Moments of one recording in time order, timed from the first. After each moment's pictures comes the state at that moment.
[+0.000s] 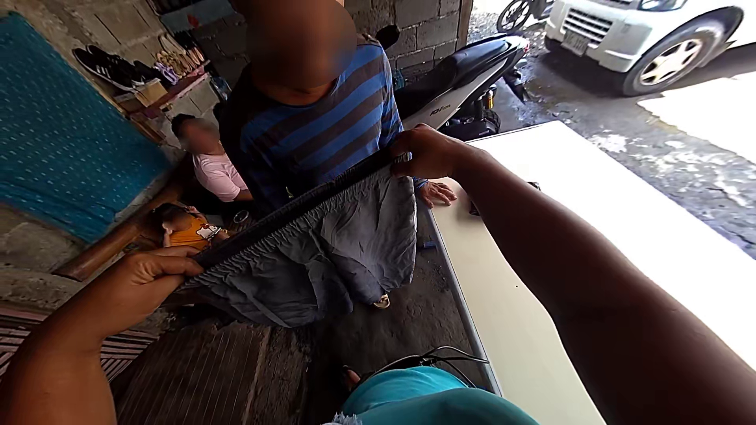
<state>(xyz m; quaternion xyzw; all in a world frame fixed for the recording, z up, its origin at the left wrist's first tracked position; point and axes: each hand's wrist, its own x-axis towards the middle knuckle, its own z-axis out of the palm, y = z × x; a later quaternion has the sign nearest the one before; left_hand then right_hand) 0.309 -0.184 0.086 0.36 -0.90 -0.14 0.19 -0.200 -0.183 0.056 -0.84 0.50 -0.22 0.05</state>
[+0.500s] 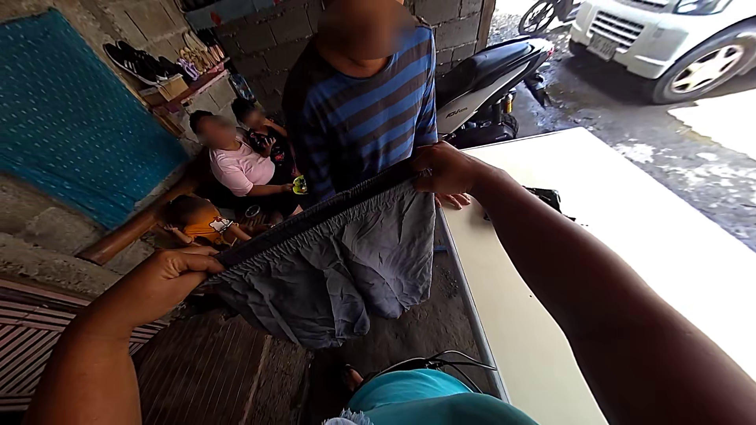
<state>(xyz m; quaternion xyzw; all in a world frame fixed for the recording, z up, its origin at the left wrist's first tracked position) 0.307 -0.170 0.084 0.39 -0.89 -0.16 0.17 -0.202 -0.185 0.026 -0.86 0.43 -0.27 0.05</state>
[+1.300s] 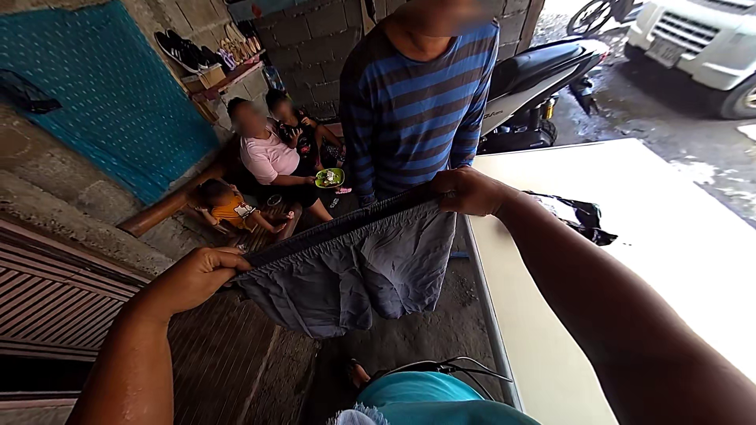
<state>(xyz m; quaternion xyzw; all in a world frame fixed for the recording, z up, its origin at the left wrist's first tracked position) 0.336 -0.160 0.063 0.45 -0.84 -0.25 0.15 -0.184 -0.182 -0.004 -0.87 0.39 -0.28 0.12</state>
